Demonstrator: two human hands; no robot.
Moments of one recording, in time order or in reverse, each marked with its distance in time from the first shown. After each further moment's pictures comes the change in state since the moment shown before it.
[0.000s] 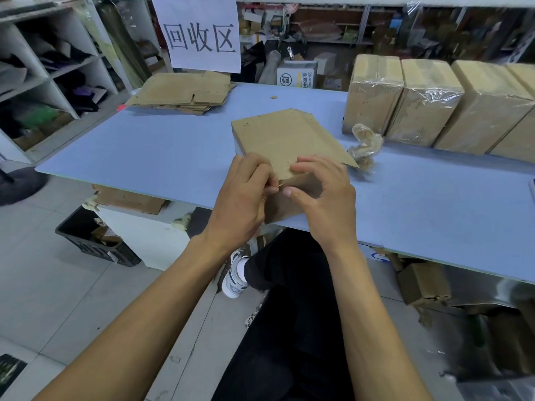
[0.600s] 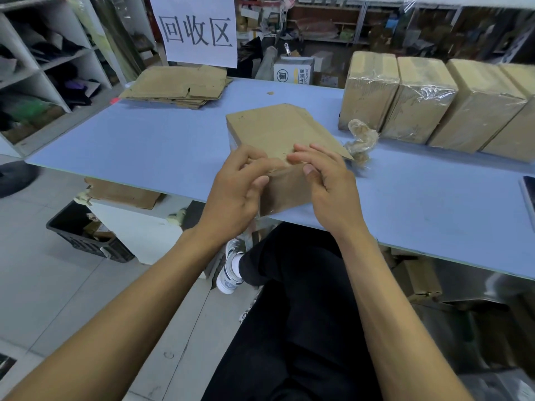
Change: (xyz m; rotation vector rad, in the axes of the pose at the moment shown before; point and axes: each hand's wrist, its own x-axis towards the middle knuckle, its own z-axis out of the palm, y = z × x) left_hand -0.005 0.002 -0.007 -0.149 0.026 -0.030; right_hand 0.010 0.012 -0.013 -0.031 -0.145 -0.007
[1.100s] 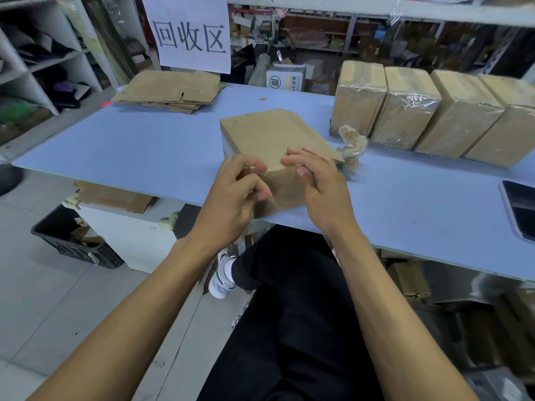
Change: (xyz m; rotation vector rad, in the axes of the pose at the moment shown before) left_hand -0.008 -0.005 0.005 0.049 -0.044 -0.011; right_hand 0.003 0.003 -0.003 -0.012 -0.017 -0.019
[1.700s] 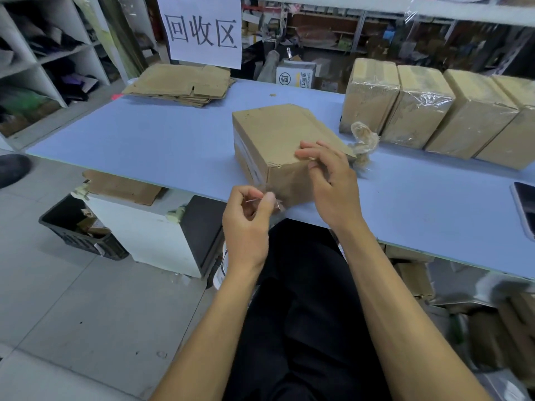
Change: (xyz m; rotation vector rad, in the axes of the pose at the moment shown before) left_hand -0.040 0.042 0.034 -0.669 0.447 -0.742; right_hand 0.001 -0.004 0.011 0.057 0.095 0.073
